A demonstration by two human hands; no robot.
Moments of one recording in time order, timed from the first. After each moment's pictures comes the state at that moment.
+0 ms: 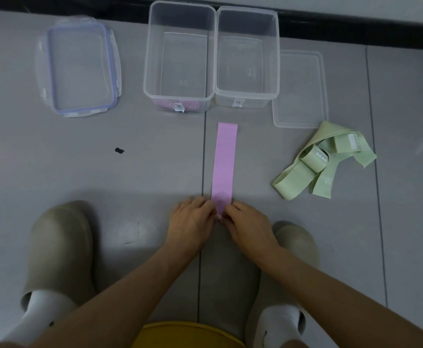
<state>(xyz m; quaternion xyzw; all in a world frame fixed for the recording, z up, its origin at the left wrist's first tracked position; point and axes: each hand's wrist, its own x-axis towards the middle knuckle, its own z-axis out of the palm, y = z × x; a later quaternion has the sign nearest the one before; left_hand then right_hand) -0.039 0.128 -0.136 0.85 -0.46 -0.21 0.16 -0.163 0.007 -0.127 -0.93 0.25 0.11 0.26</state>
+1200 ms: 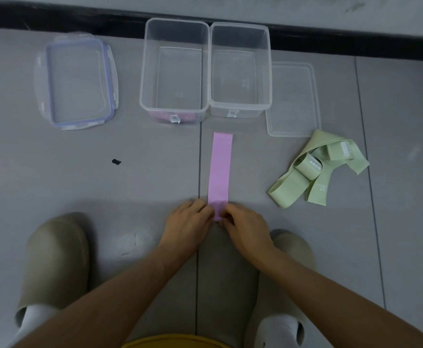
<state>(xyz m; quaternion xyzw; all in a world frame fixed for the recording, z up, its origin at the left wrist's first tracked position) -0.023 0.118 -0.136 0.82 -0.52 -0.18 0.17 -0.154 -0.006 -0.123 -0.88 0.31 0.07 0.35</state>
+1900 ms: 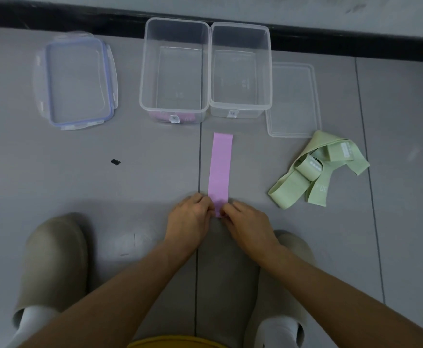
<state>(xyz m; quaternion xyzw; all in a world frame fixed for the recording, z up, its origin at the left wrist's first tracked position) -0.023 0.104 -0.137 0.85 -0.45 -0.19 0.20 -0.153 -0.016 -0.127 -0.95 0.22 0.06 0.21</state>
